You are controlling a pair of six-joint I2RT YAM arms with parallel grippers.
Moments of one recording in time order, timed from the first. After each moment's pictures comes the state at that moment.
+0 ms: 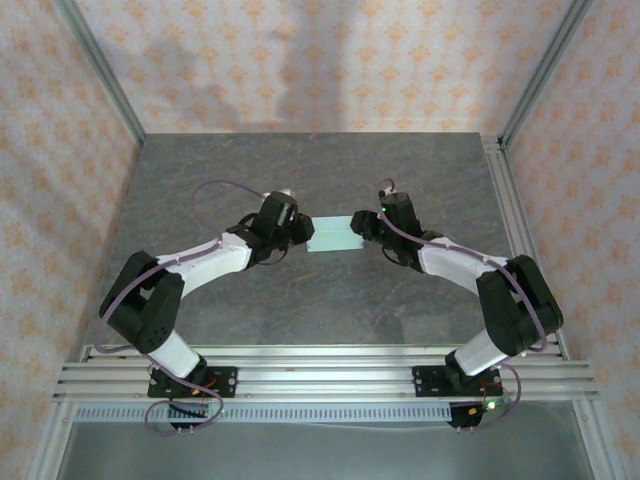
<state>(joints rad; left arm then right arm) -0.53 1.60 0.95 -0.09 0.02 -0.79 0.47 1.53 0.81 0.09 -0.11 0.67</state>
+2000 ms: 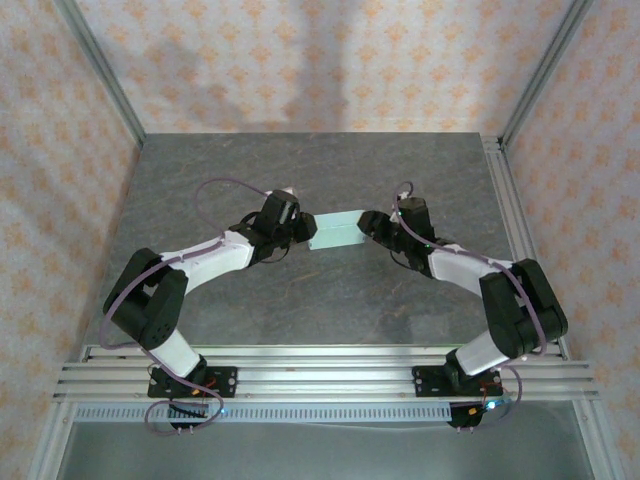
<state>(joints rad) -0.53 1.62 0.97 -0.08 0.02 -0.78 0.38 1.51 0.72 0.22 -0.27 0.81</state>
